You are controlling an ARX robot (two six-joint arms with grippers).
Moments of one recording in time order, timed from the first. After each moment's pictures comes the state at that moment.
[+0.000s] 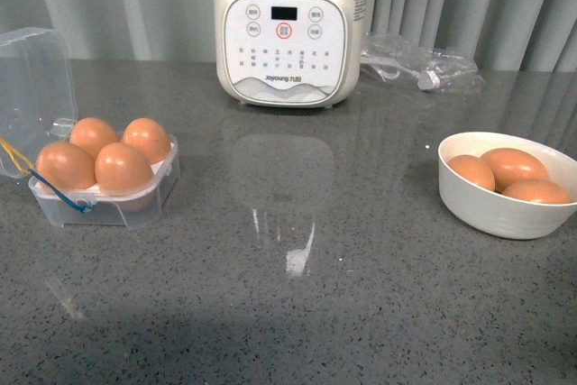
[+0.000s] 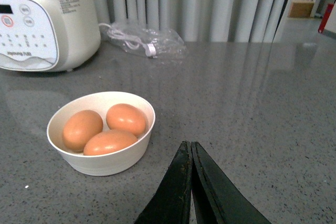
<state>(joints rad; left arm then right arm) 0.00 0.00 0.03 0.00 0.00 0.00 0.00 0.82 0.06 0.74 0.00 -0.01</state>
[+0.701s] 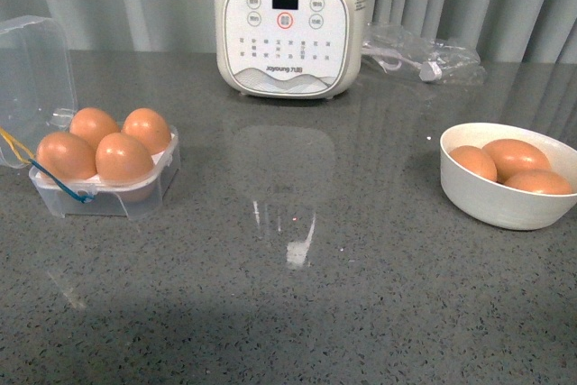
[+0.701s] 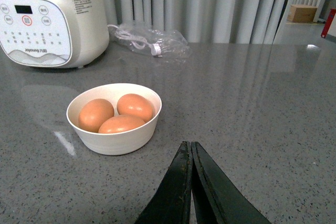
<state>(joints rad) 0.00 0.00 0.03 0.00 0.00 0.00 0.00 0.40 0.00 0.40 0.00 -0.01</state>
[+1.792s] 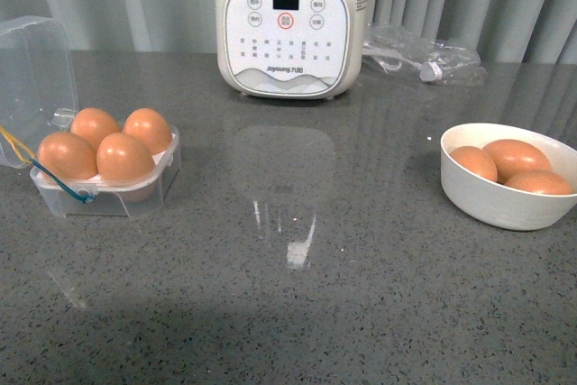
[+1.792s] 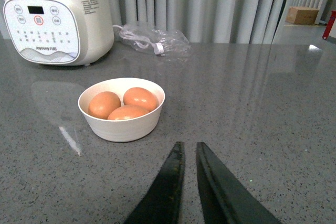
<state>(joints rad) 0.00 0.00 0.03 0.00 0.00 0.00 0.00 0.00 0.01 0.00 0.00 -0.01</state>
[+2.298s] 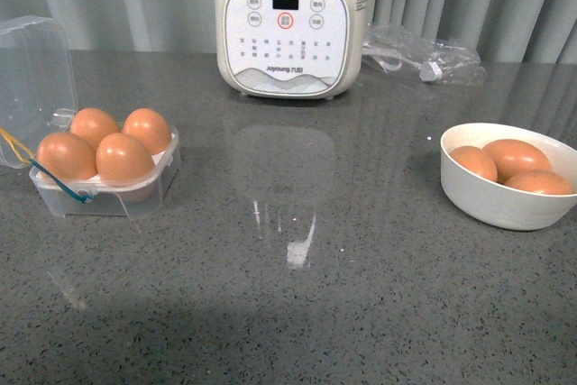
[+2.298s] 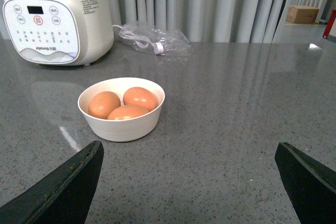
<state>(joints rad) 0.00 0.00 0.03 0.00 0.00 0.00 0.00 0.00 0.01 0.00 0.00 -0.01</state>
